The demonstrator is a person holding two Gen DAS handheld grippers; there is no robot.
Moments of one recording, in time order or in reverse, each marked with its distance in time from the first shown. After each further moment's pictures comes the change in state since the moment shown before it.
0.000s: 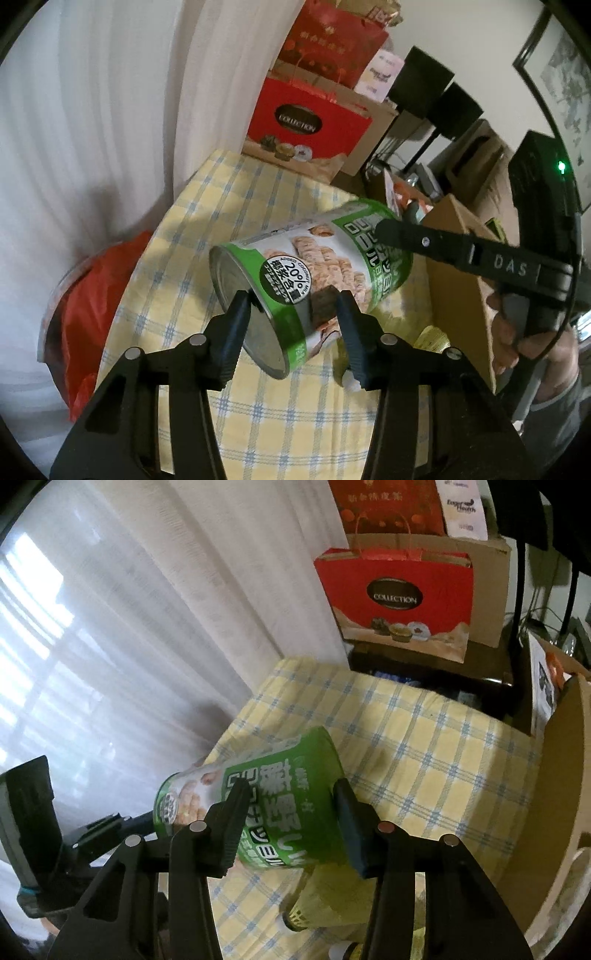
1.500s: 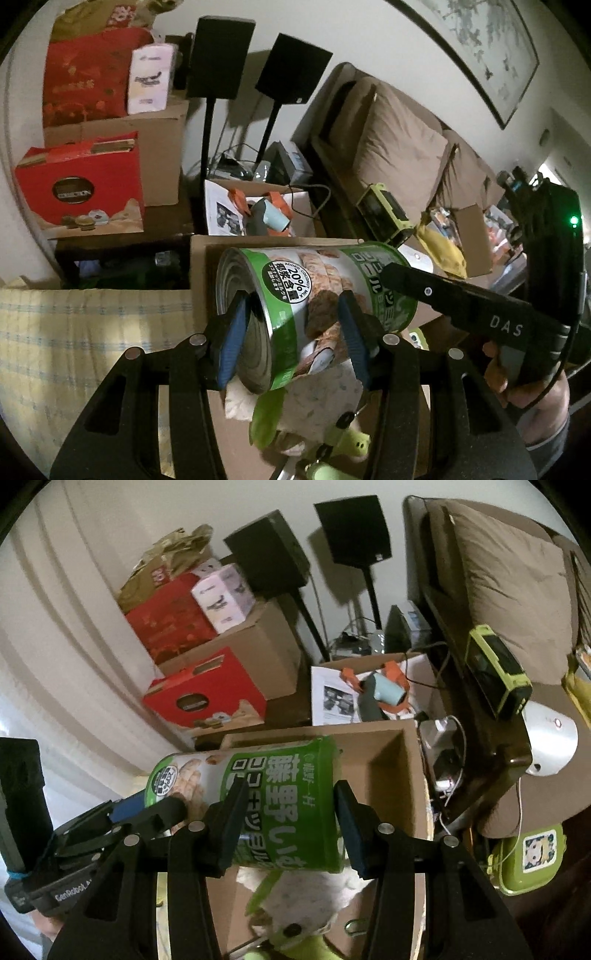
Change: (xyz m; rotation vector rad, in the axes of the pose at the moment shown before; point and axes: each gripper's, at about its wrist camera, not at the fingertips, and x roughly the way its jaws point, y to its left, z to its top) left arm 0.095 -0.320 0.055 0.363 0.064 -0.259; right arm -0.235 -0.231 -0.055 0.400 -0.273 -0.308
